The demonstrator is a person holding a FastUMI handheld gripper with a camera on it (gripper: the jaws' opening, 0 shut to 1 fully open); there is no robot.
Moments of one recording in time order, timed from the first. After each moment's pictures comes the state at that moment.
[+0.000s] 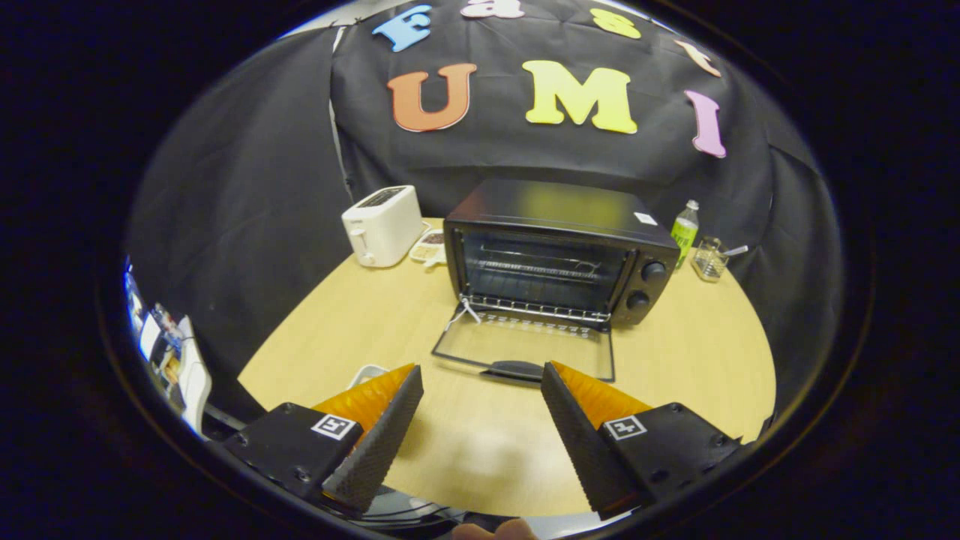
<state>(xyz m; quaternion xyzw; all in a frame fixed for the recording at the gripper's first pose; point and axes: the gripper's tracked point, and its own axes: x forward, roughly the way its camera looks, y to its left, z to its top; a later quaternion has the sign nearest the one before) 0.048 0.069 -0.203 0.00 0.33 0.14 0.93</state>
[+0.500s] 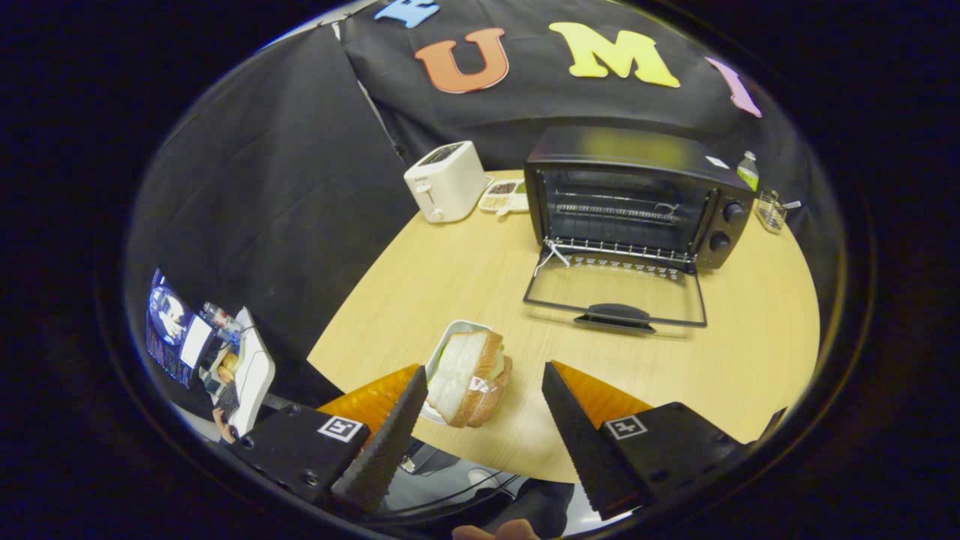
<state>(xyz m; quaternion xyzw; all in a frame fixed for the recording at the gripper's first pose) 0.004 0.139 -0.244 0.04 0.43 0.23 0.87</state>
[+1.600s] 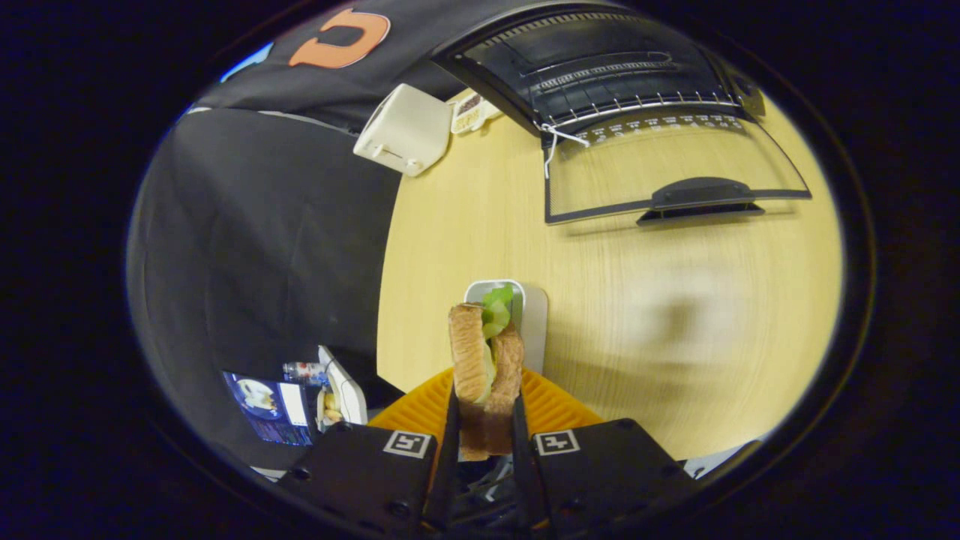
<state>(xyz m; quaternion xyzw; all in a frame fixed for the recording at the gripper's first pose) 0.020 0.173 -0.282 0.25 0.57 0.25 0.74</state>
